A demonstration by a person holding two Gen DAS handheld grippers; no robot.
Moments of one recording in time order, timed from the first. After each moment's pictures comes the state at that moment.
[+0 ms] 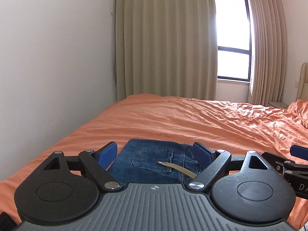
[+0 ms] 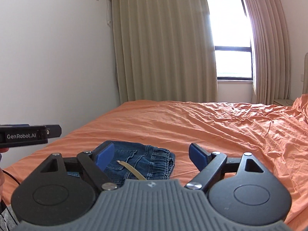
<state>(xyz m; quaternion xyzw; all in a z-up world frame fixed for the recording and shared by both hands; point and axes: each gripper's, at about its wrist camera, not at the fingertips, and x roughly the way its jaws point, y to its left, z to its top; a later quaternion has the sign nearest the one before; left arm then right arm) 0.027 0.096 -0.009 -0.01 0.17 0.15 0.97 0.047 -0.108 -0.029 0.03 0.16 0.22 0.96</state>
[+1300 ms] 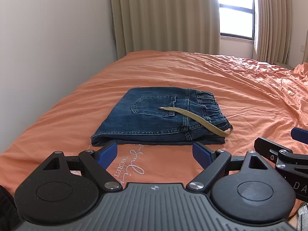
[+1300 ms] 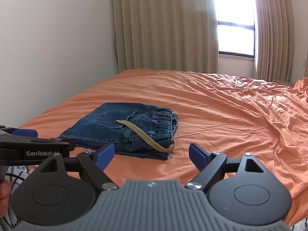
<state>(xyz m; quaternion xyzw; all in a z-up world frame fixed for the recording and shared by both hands) 0.032 0.089 -0.078 0.00 0.29 0.16 0.94 0.051 -0.082 -0.091 0.00 0.23 0.21 0.95</state>
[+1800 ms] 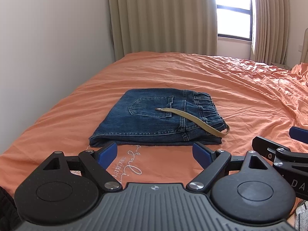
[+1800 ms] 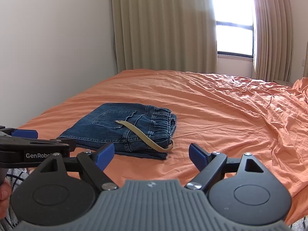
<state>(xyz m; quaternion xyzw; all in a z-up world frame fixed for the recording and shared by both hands) 0.028 0.084 -0.076 0.00 0.29 0.16 0.94 0.049 -0.081 -0.090 0.00 0.23 0.21 0.95</state>
